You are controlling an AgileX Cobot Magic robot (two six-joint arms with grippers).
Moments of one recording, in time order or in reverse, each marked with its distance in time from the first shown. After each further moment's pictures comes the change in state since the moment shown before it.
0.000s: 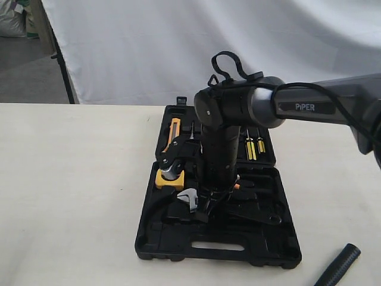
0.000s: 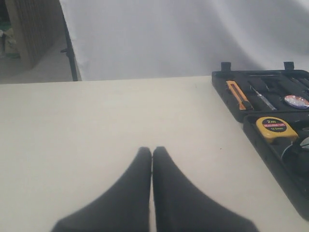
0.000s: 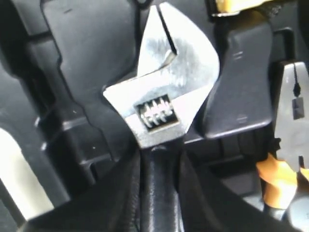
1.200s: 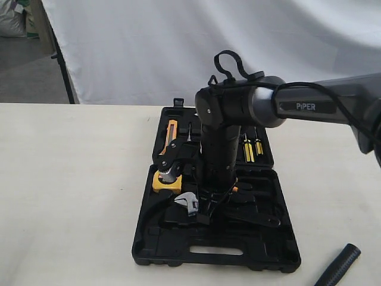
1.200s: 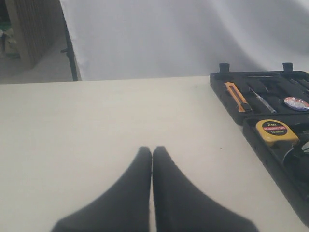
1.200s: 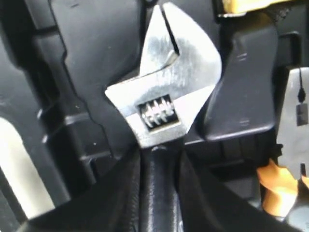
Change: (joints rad) left arm 0.000 0.000 0.000 0.000 0.000 0.000; right arm 0.000 -0.002 0.000 0.047 0.020 -0.082
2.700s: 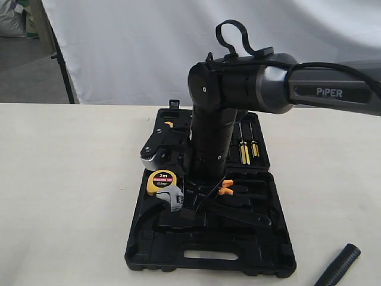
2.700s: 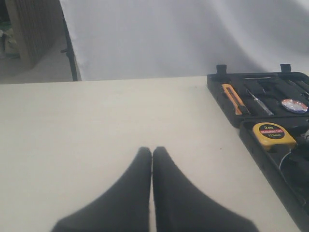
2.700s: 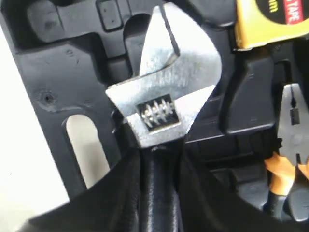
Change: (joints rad) left arm 0.000 0.000 0.000 0.000 0.000 0.000; right arm 0.055 -0.112 0.000 0.090 0.058 0.010
